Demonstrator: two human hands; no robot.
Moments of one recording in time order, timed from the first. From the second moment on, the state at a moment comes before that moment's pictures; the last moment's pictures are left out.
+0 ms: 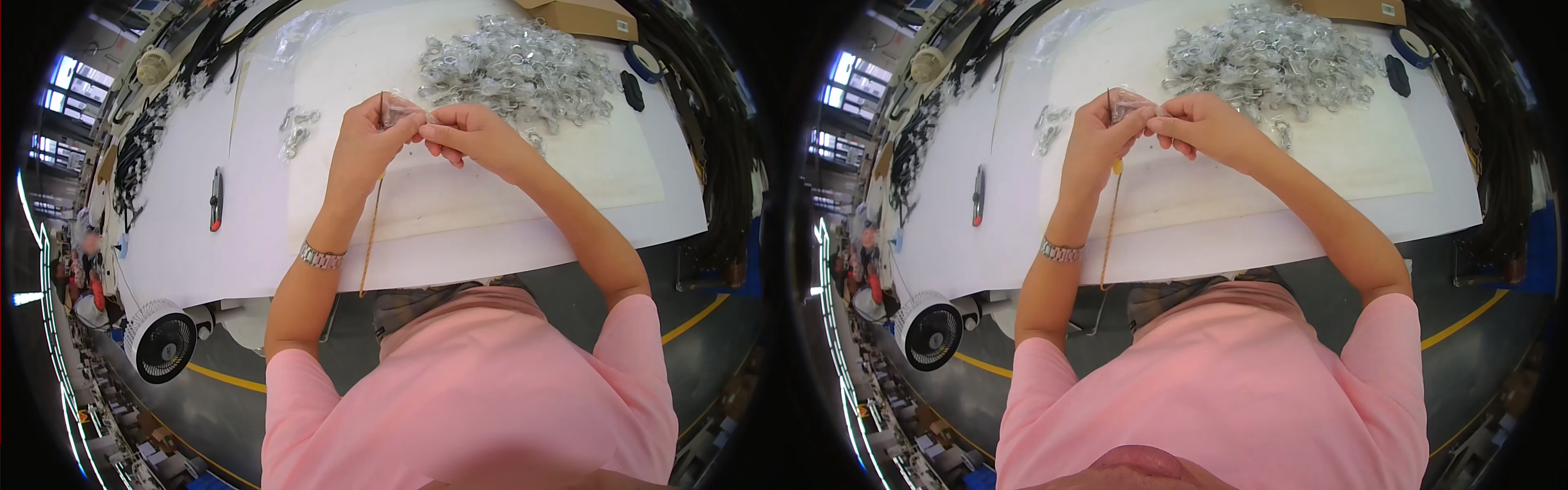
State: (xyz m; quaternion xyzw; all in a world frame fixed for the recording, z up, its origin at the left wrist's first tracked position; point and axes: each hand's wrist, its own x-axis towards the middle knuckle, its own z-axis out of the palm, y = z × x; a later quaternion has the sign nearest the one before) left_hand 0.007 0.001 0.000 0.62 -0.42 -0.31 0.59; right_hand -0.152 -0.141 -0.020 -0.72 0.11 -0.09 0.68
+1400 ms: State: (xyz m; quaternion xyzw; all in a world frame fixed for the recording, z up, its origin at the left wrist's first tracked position) left_hand 0.003 0.003 -0.014 0.67 -0.52 -0.23 0.47; right_hand -0.155 -0.116 -0.008 -0.78 0.20 -0.21 0.55
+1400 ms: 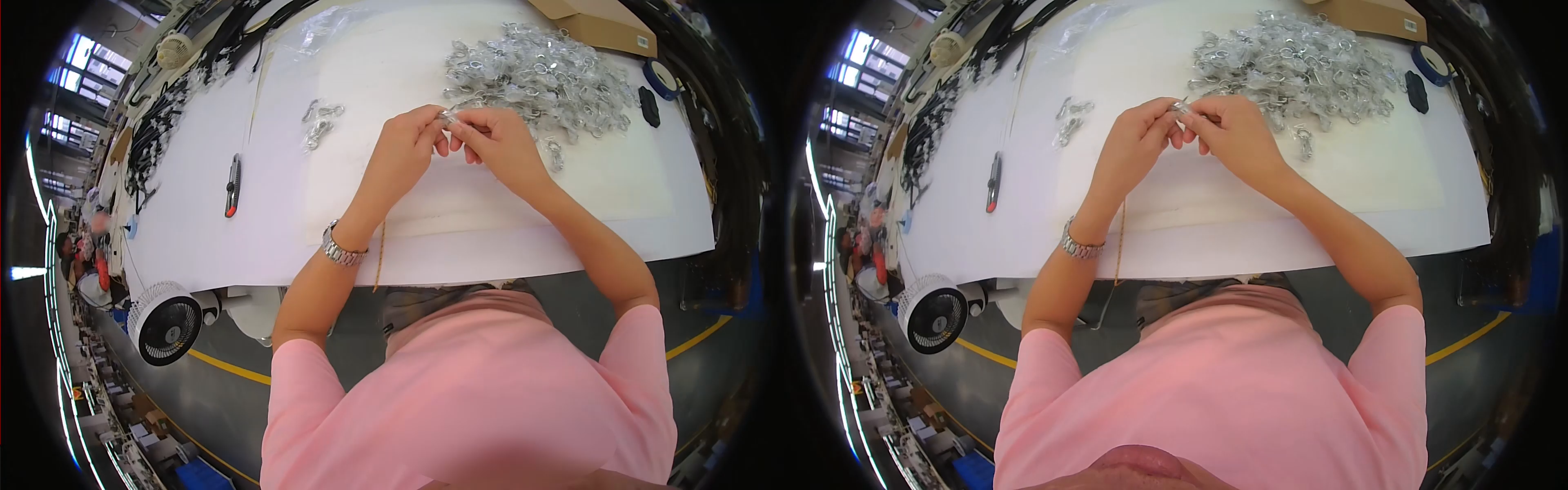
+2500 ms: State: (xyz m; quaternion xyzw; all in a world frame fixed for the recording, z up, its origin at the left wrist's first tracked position) left_hand 0.019 -0.001 0.016 0.68 -0.54 -0.24 0.43; right_hand -0.160 -0.135 -0.034 -0.63 0.16 -0.22 0.73
